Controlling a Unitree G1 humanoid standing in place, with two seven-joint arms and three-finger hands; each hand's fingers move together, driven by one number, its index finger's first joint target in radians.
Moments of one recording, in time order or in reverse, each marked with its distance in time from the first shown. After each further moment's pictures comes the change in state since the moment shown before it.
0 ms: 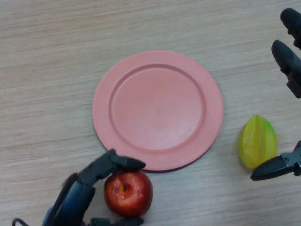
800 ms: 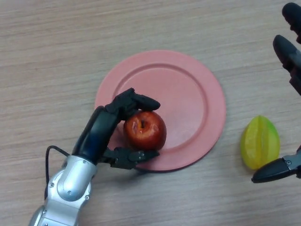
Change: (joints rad) left arm -0.515 -0.049 -0.046 0.386 -0.058 0.255 0.024; right arm 0.008 0.000 -0.019 -0.059 0.001 0.006 -0.017
